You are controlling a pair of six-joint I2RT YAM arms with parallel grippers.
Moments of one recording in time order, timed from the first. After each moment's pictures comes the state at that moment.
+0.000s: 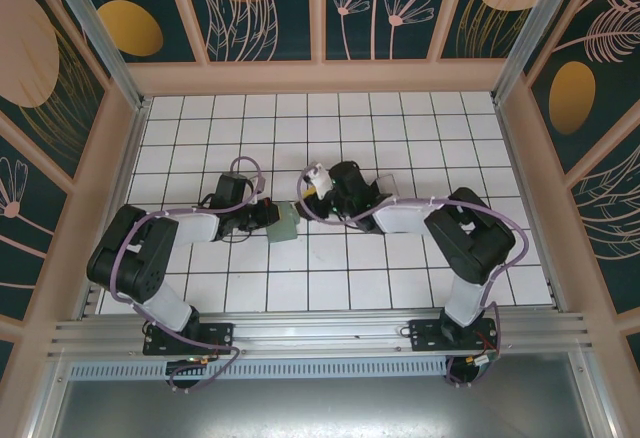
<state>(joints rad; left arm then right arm) -0.36 1.63 0.61 0.16 0.48 -0.62 0.77 1.78 0.95 0.26 -0.29 0.21</state>
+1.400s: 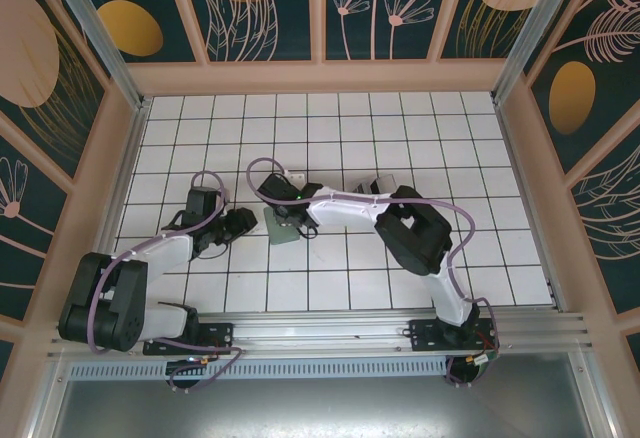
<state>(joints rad) -0.20 1.33 0.44 -0.01 0.38 -0.73 1.02 2.11 1.51 -0.52 0.33 0.82</state>
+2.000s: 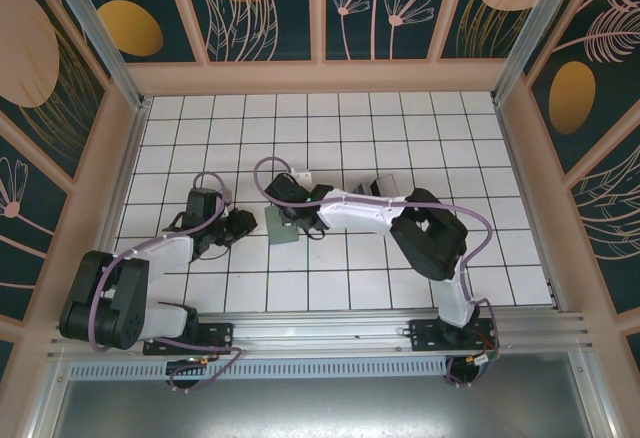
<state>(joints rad) -0.20 1.34 0.42 0.05 0.44 -0.73 1.02 2.00 1.41 -0.47 0.34 0.81</state>
